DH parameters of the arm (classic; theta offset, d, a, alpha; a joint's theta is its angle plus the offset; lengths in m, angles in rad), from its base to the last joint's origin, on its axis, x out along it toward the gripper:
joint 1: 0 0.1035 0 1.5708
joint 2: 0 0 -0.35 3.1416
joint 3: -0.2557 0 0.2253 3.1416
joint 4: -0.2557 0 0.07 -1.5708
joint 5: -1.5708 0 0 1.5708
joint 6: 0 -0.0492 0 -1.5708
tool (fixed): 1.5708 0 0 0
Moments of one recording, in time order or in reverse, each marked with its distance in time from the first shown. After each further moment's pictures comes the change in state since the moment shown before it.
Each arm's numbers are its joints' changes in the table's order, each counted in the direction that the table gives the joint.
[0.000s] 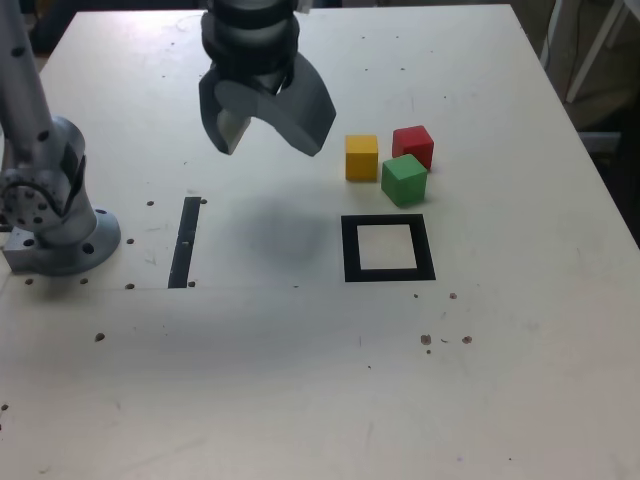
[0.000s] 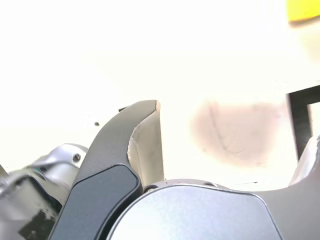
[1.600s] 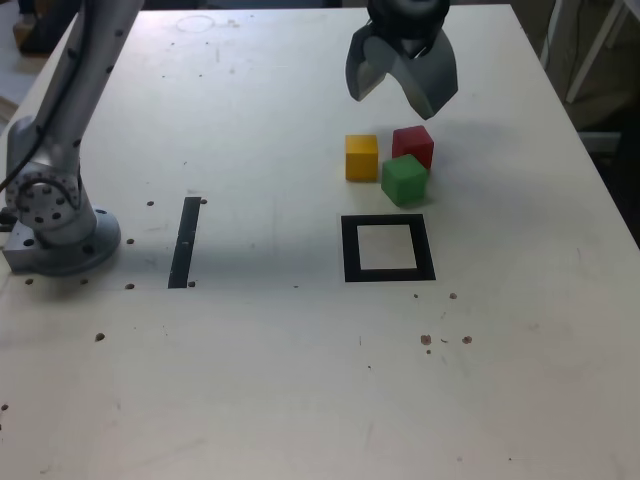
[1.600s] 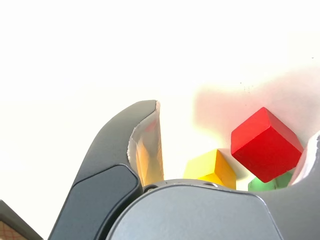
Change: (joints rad) arm 0.259 -0.525 -0.654 -0.071 0.101 -0.578
